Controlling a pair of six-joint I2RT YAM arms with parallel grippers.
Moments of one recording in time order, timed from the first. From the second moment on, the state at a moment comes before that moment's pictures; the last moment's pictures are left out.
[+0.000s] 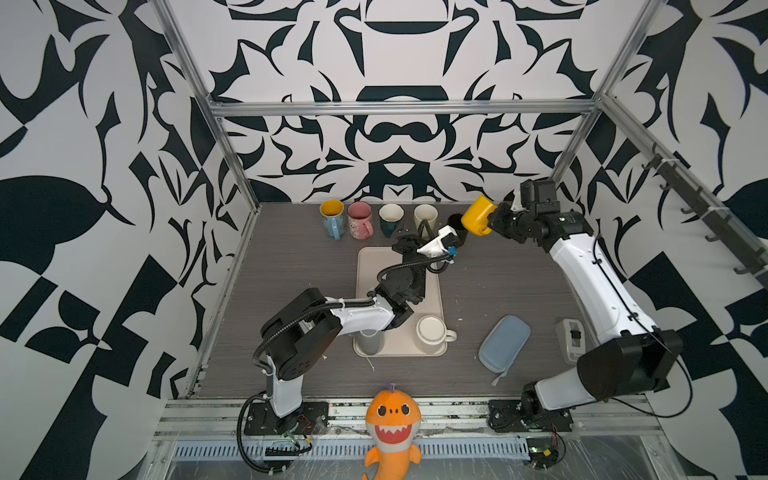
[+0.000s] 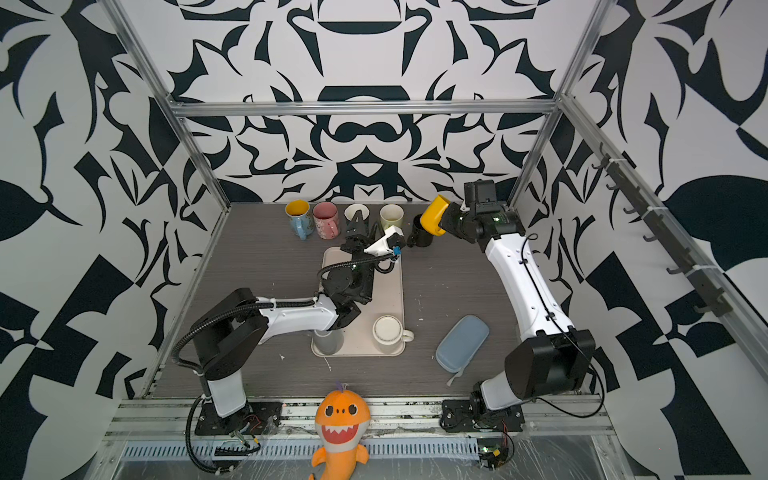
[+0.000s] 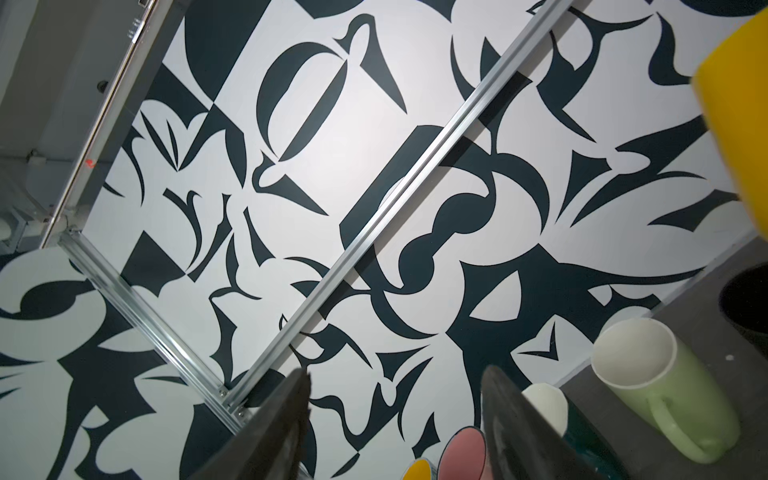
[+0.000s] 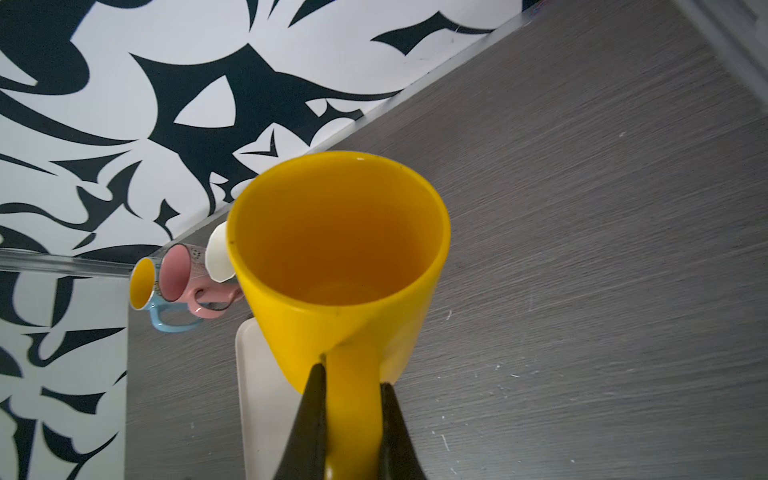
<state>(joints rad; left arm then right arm) -0.99 1.84 1.09 1.28 -0.81 1.20 0.14 1.47 1.53 -0.79 -0.08 0.60</state>
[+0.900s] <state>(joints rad) -0.49 1.44 1.21 -0.08 -0.22 -0.29 0.14 1.52 1.12 -0.40 0.27 0.35</state>
